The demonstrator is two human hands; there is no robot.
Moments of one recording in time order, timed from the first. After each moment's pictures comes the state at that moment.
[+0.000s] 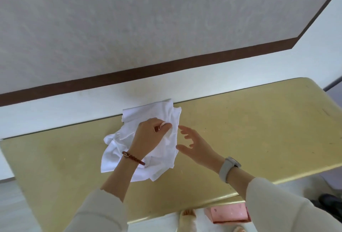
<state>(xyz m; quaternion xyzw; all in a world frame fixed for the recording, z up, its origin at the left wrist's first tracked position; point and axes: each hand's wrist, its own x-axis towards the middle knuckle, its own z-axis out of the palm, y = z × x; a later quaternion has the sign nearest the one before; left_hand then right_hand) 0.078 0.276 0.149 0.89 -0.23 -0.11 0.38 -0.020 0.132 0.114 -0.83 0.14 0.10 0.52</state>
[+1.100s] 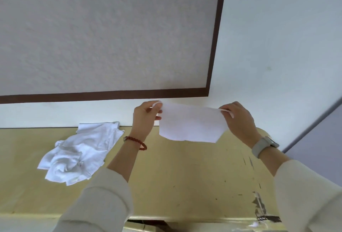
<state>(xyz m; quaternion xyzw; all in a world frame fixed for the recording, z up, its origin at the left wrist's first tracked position) -0.031 -0.070 0.258 0.77 -0.03 0.03 0.64 -0.091 -0.324 0.231 -0.93 0.08 -0.20 0.31</state>
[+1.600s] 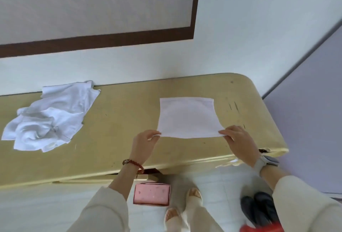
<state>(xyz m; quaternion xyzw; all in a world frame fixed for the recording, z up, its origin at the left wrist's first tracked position) -0.145 -0.037 0.068 0.88 -0.06 -0.18 0.44 -0.252 -0.322 0.059 -0.97 0.12 -0.03 0.22</state>
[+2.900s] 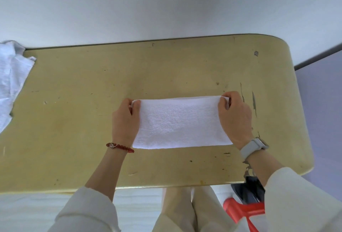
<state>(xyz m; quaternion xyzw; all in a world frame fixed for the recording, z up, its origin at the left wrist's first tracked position) -0.050 -0.142 -0.023 0.92 0.11 -0.12 0.36 -0.116 -0.379 -0.027 -0.90 0.30 -0.01 0.32</state>
